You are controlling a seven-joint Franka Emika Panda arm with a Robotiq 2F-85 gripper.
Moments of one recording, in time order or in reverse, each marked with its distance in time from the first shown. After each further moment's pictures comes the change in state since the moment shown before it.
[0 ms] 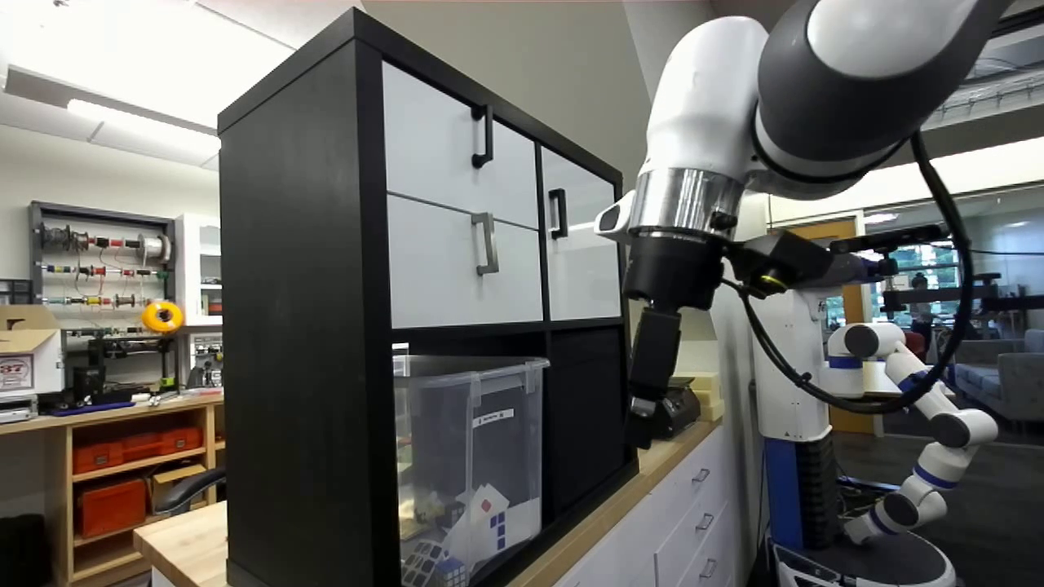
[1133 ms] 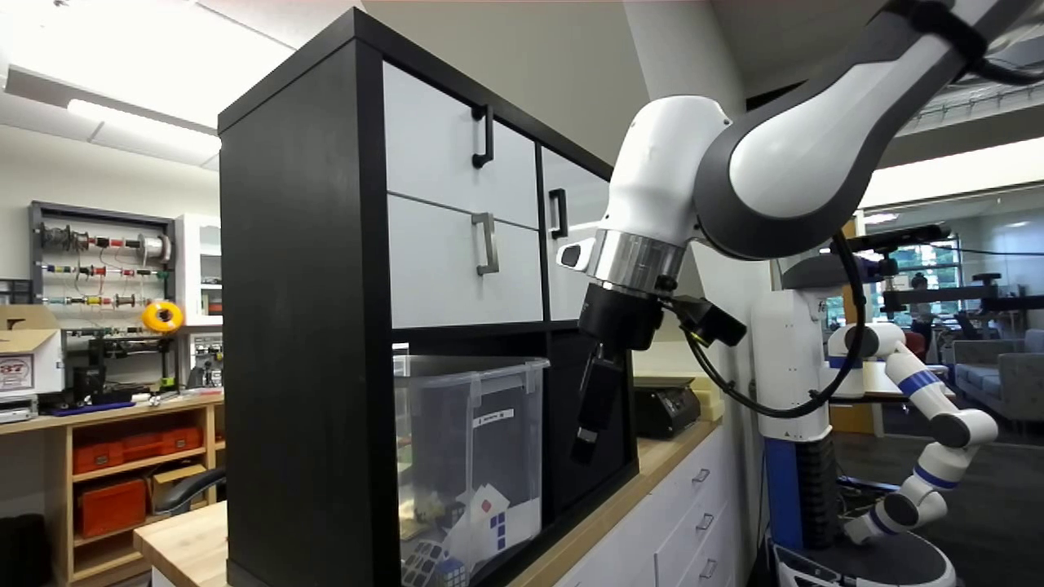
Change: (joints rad) arm -0.049 0.188 -0.035 0.095 -0.182 0.188 -0.070
